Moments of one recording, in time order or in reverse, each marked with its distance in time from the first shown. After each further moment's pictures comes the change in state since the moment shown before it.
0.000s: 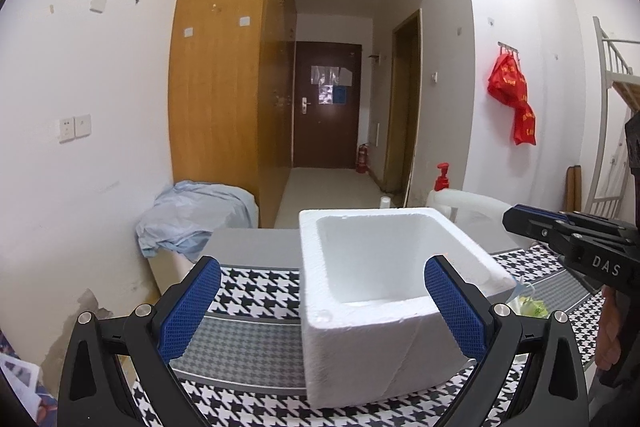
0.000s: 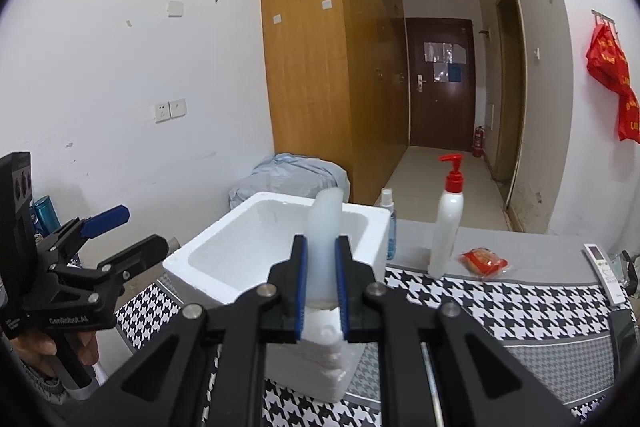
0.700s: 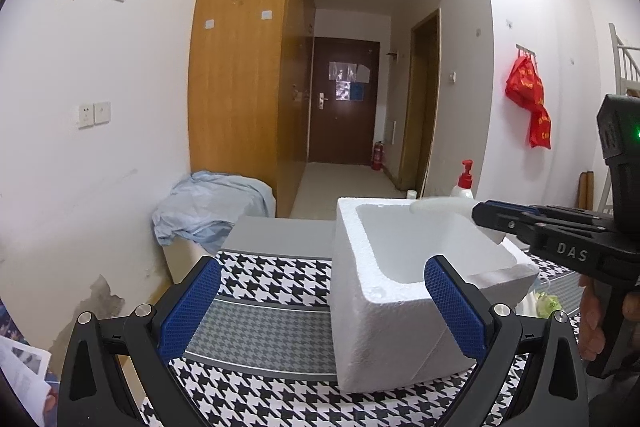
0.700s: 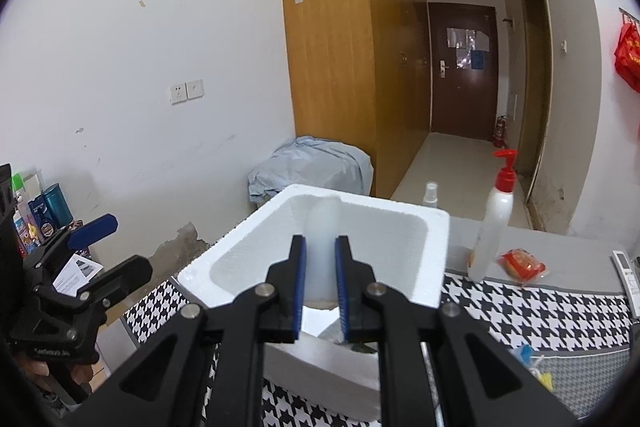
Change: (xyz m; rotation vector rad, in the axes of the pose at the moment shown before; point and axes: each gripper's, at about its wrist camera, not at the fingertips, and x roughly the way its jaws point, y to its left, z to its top) left arm -0.013 0.028 -0.008 -0.032 0.010 0.049; right arm 0.041 0.031 0.008 -0.023 0.068 0.070
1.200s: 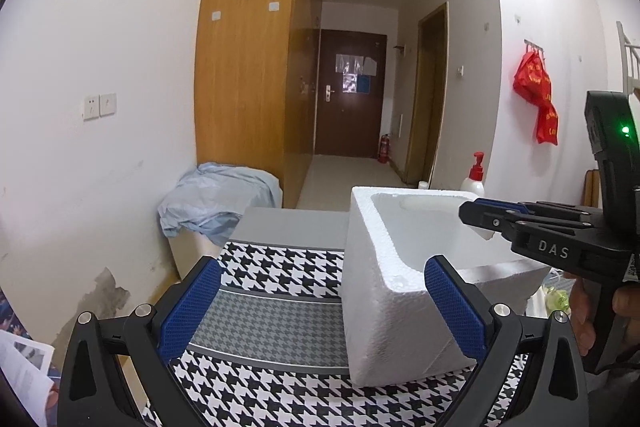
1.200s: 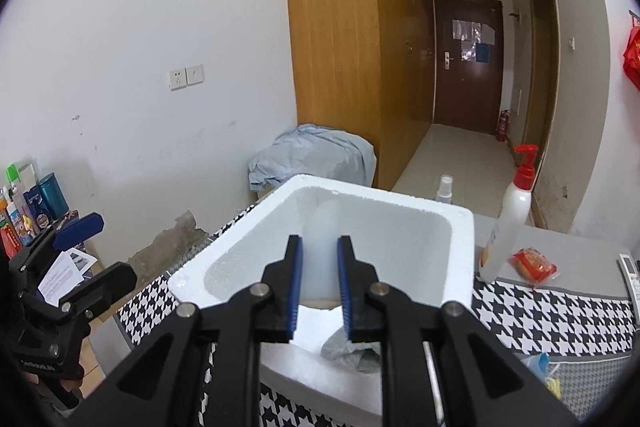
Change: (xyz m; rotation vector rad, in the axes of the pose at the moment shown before) left arm 0.007 0.007 -0.003 -0.007 0.032 0.018; right arm 0.023 0.006 0.002 -0.017 0.048 0.000
